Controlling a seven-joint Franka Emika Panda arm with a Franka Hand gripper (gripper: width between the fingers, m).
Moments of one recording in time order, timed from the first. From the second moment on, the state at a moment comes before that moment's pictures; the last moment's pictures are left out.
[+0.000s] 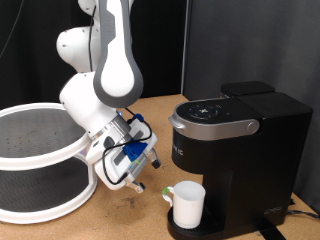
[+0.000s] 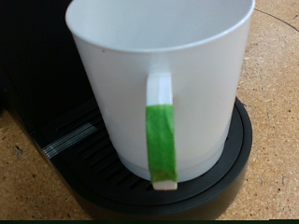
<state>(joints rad) 0.36 0.11 -0.39 -2.64 1.77 2.49 -1.65</state>
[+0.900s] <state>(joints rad) 0.34 -0.17 -0.40 -2.68 1.54 2.40 -1.42</state>
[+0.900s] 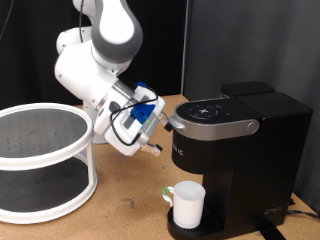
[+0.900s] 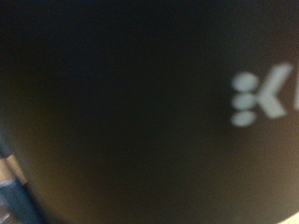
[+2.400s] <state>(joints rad) 0.29 -0.63 -0.37 -2.75 1.33 2.42 -1.32</state>
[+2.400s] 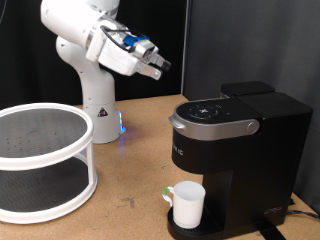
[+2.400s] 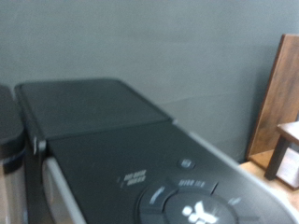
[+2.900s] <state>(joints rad) 0.30 -0.66 -0.37 -2.73 1.34 2.42 -1.26</state>
